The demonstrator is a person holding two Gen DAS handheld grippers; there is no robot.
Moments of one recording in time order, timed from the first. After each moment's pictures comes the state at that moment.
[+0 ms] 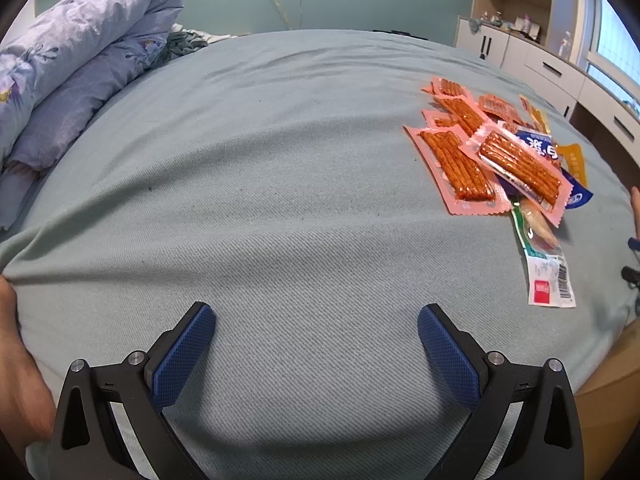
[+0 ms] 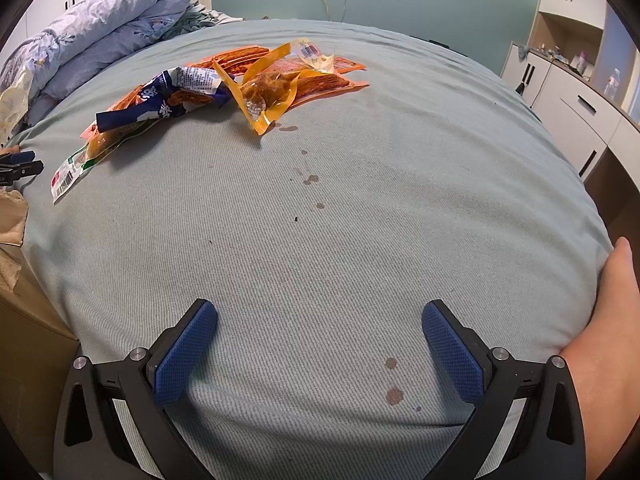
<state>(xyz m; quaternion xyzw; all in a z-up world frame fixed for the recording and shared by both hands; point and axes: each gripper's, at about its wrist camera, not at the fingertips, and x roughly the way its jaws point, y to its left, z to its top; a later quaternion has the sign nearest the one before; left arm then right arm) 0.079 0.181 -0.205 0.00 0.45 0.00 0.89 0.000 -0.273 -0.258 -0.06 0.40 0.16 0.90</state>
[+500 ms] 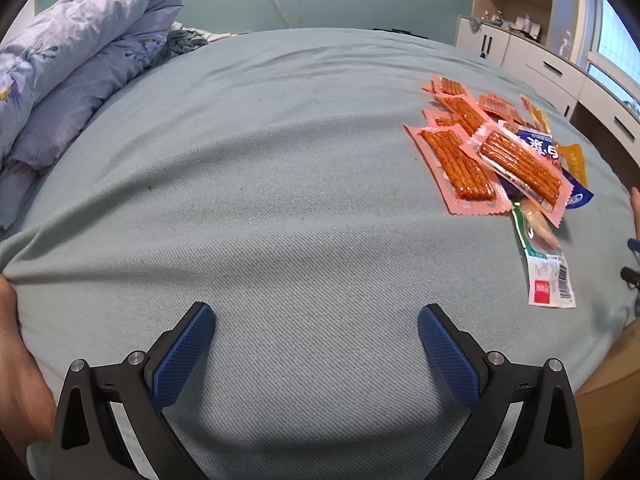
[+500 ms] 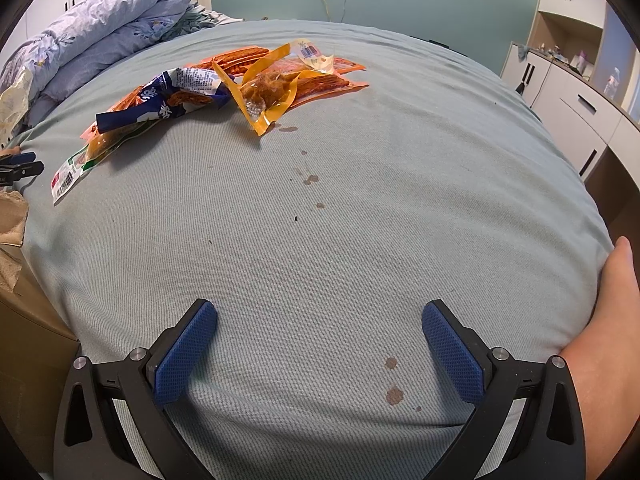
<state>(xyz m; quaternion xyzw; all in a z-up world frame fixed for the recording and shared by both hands) 0.078 0.179 -0.206 0.00 0.45 0.00 0.89 0.001 -0.274 -0.259 -0.07 0.40 0.16 0.90</state>
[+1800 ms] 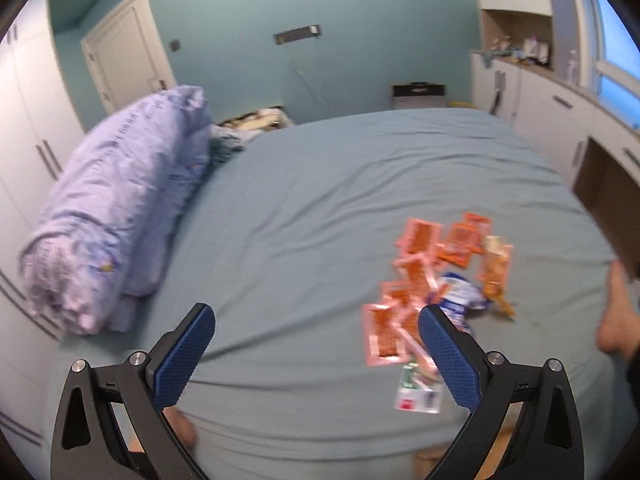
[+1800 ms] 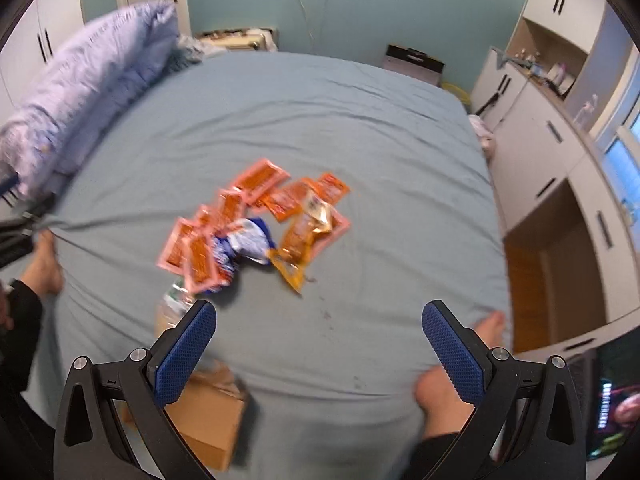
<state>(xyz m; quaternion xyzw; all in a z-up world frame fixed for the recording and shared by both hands) 0.084 0.081 0.065 0.06 0.39 0.07 0.92 -0.004 -0.286 0.033 0.00 0.44 0.15 0.88</state>
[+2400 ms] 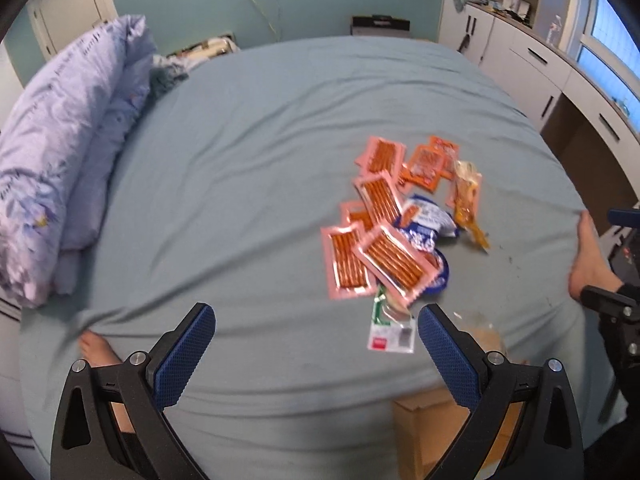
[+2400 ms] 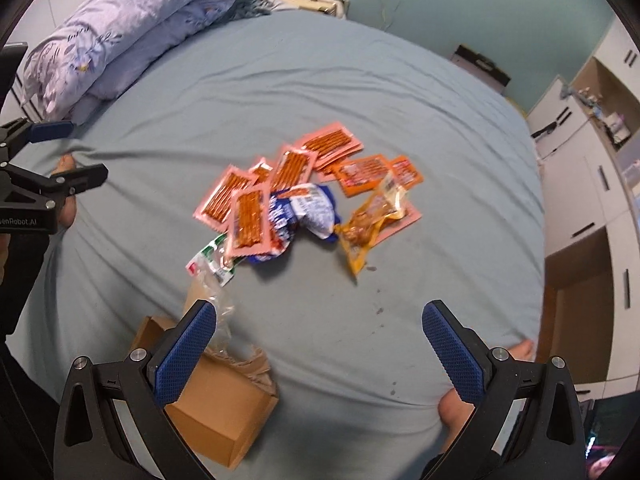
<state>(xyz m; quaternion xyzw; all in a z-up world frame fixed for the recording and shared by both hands) 0.102 0.088 0.009 0.03 0.52 0.00 0.85 0.005 -0.191 -0.002 -0.09 0.47 0.24 0.85</state>
